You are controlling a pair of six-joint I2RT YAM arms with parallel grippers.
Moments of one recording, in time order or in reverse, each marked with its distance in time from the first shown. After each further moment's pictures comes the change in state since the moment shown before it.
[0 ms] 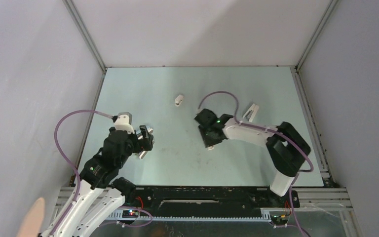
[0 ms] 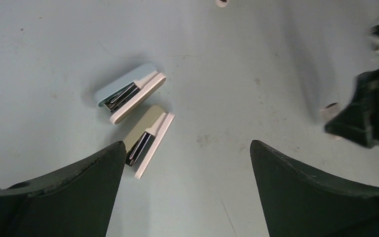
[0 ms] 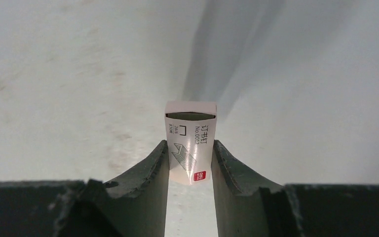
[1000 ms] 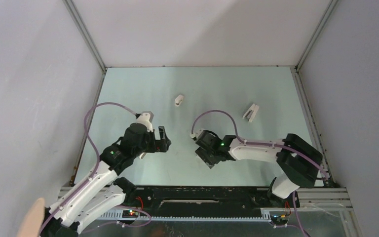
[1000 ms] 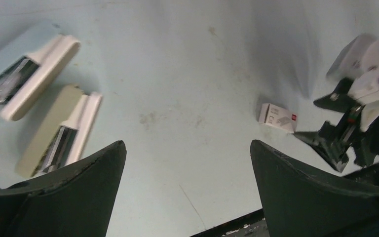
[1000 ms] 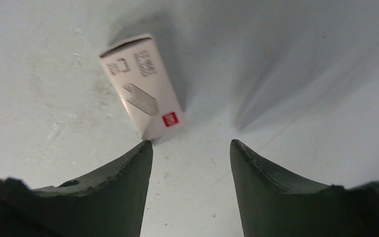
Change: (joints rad) left arm -0.043 0.219 -0.063 0.144 0.225 -0.082; right arm 0.246 -0.086 -0.209 0.130 0.062 -0.284
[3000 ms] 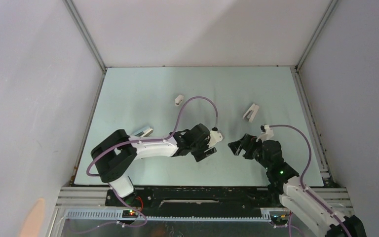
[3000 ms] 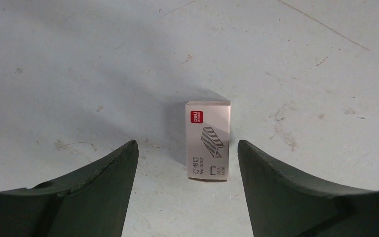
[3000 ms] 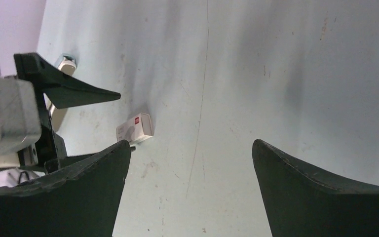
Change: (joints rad) left arm -0.437 0.964 0.288 0.409 0.020 0.686; right arm -0.560 -1.069 -0.793 0.512 -0.226 0.490
